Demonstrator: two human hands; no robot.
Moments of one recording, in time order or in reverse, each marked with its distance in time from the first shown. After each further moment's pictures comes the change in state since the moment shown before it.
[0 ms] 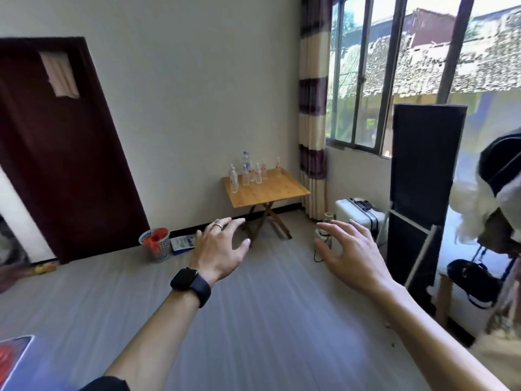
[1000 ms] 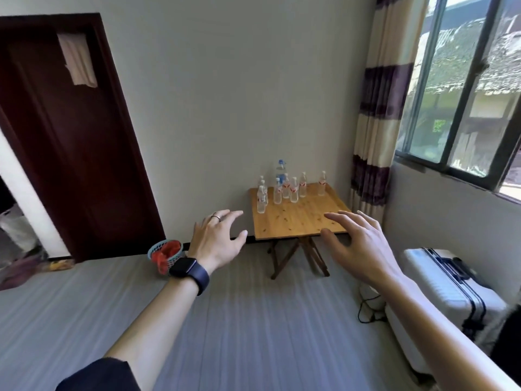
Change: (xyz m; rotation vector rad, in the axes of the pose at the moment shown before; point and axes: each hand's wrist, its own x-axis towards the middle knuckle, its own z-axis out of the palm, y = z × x) left_hand 0.478 -0.149 0.171 0.063 0.052 -0.196; right_hand 0.524 0.084 0.234 0.170 -0.058 -0.125
